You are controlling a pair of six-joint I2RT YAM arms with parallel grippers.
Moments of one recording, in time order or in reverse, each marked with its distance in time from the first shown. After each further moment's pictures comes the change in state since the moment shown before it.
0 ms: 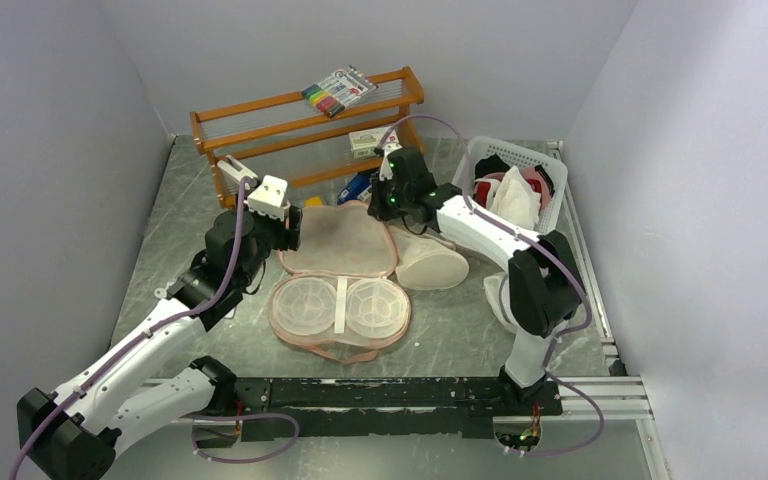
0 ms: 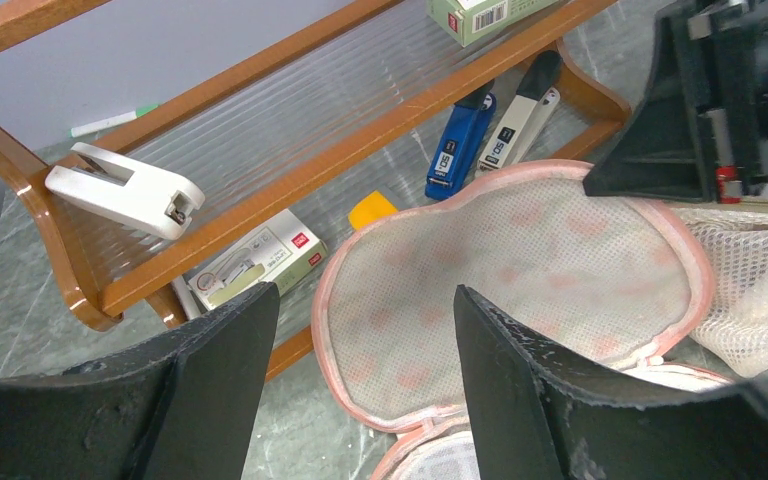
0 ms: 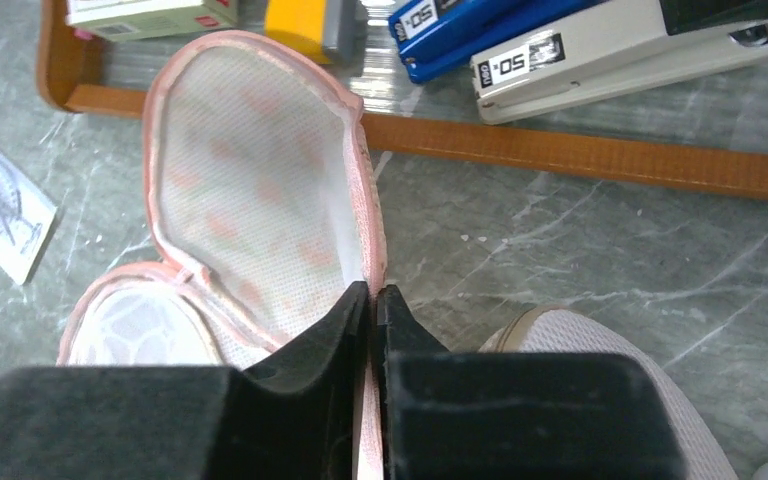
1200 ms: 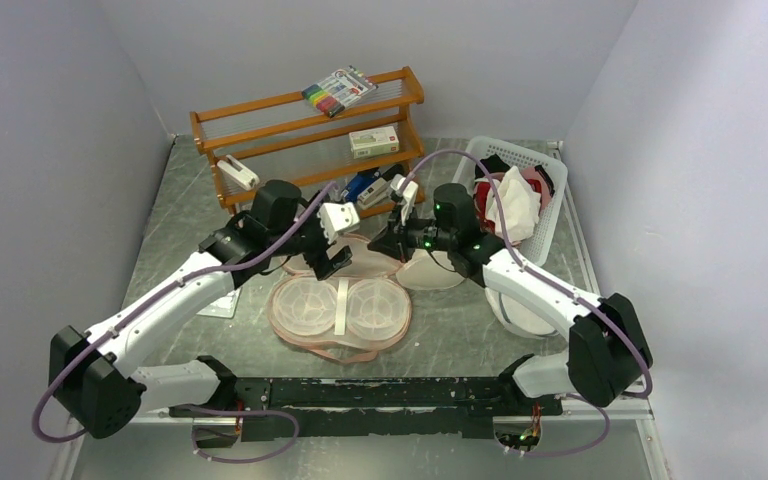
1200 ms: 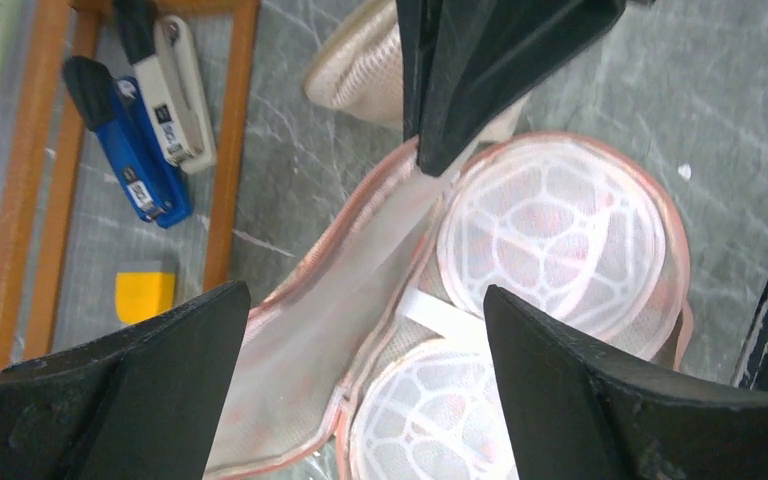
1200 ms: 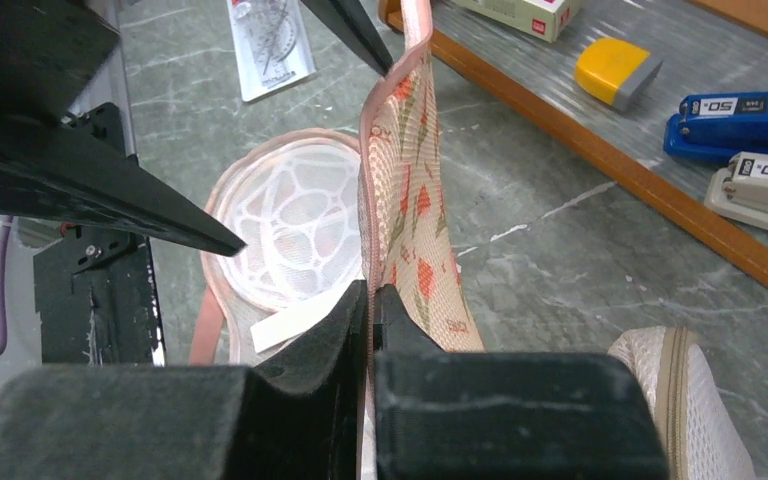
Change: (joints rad) left arm -0.054 0.295 0.266 -0.332 0.674 0.407; right arm -0.009 -0.467 -0.514 0.352 -0.525 -0.285
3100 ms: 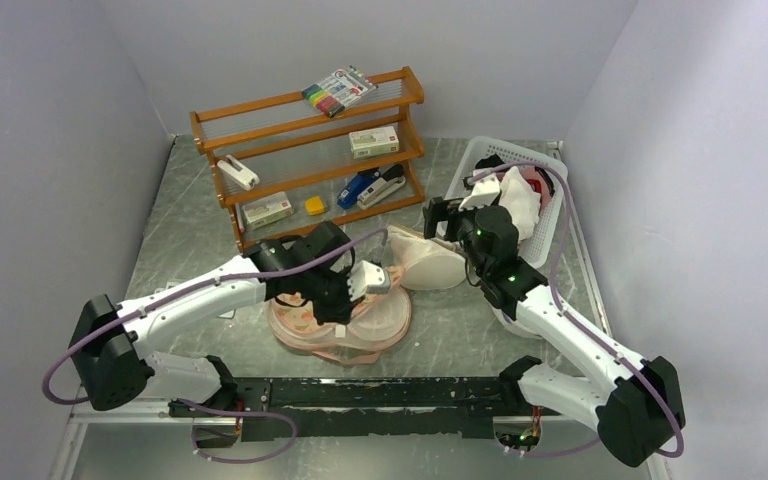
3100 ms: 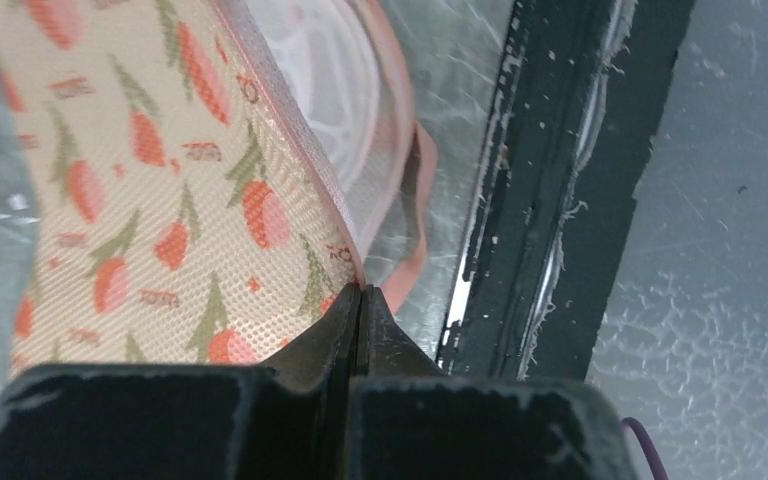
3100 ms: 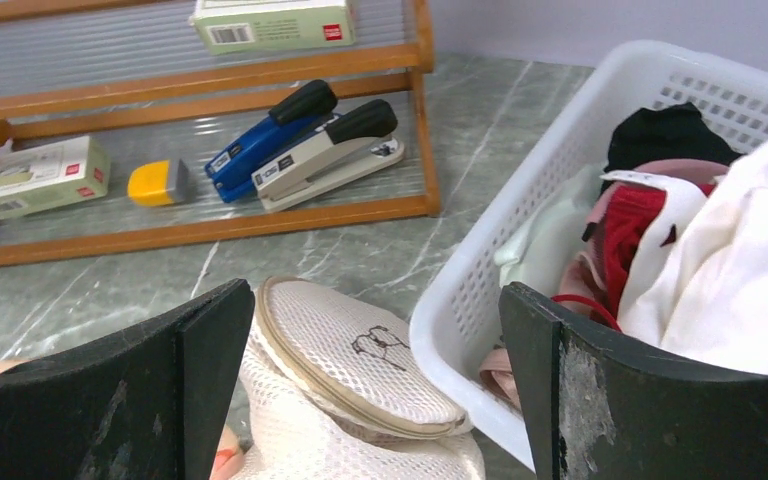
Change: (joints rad) left arm -0.250 0.122 0.041 -0.410 0.061 -0.117; right arm -0.053 -0.315 -0.185 0.085 0.891 0.127
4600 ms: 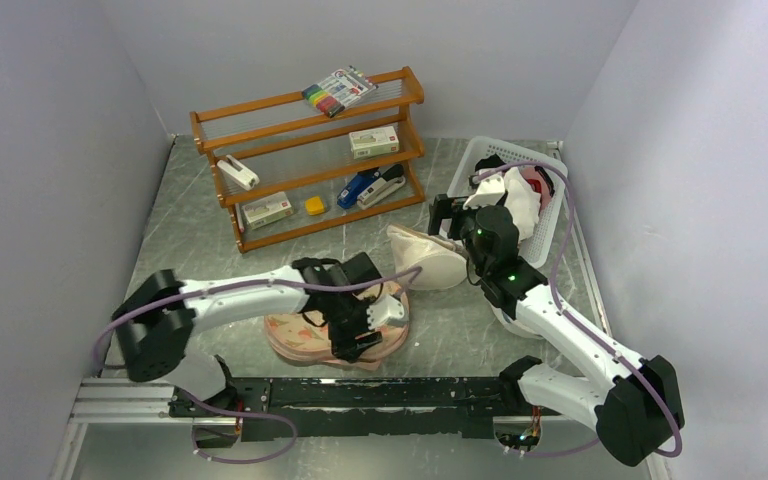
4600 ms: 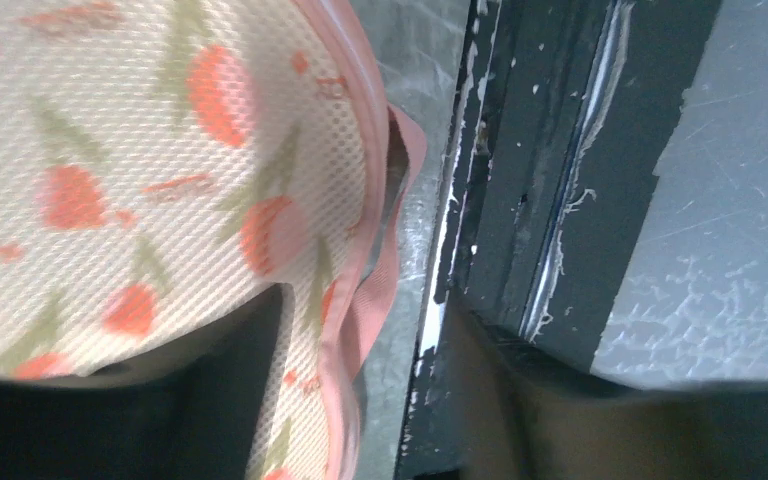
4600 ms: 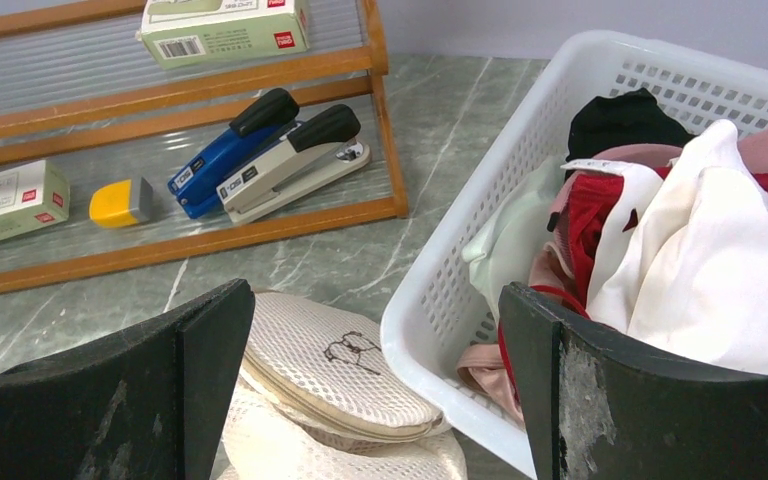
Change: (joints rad) left arm -0.159 0.270 -0.075 0.080 -0.023 -0.013; right arm -0.014 -0.001 -0.011 0.008 0.088 0.020
